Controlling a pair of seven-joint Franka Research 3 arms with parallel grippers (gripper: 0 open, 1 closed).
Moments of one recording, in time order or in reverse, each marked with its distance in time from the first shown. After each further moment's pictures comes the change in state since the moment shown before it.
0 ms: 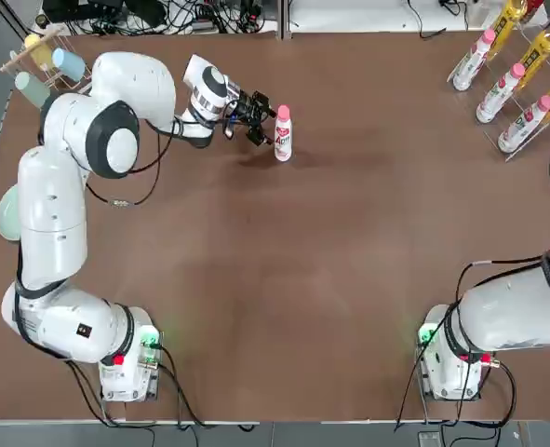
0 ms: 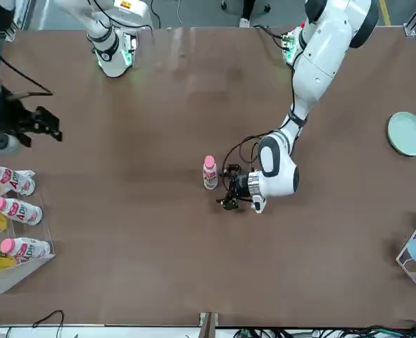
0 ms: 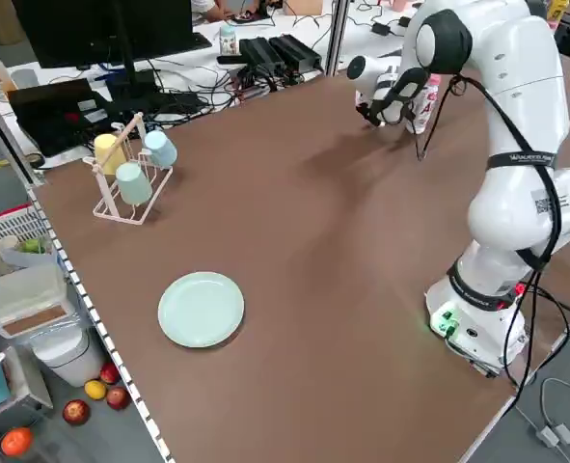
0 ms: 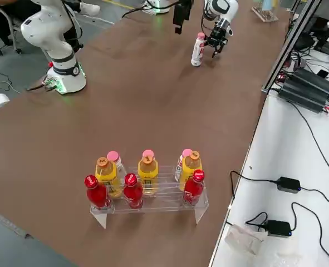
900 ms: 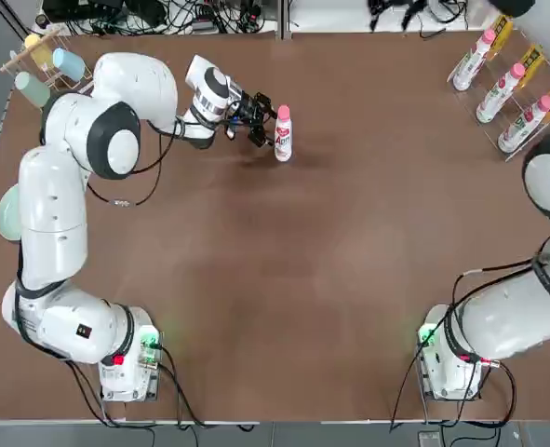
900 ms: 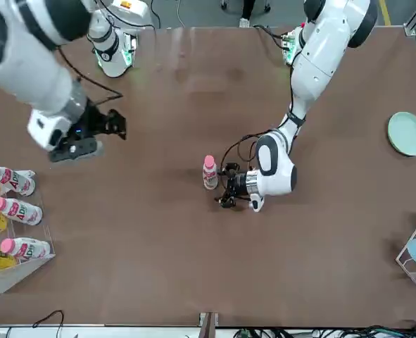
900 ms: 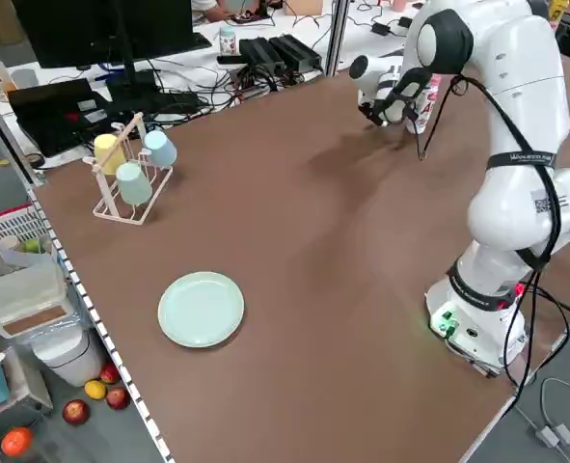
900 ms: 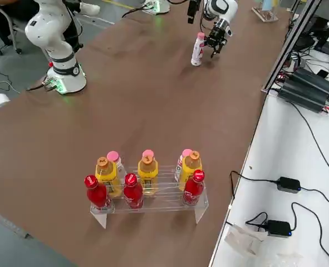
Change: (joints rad) left arm -0.013 0.000 0.000 0.002 0.000 0.000 -0.003; right arm 0.267 0.070 0.004 -0.009 0.062 0.073 0.290
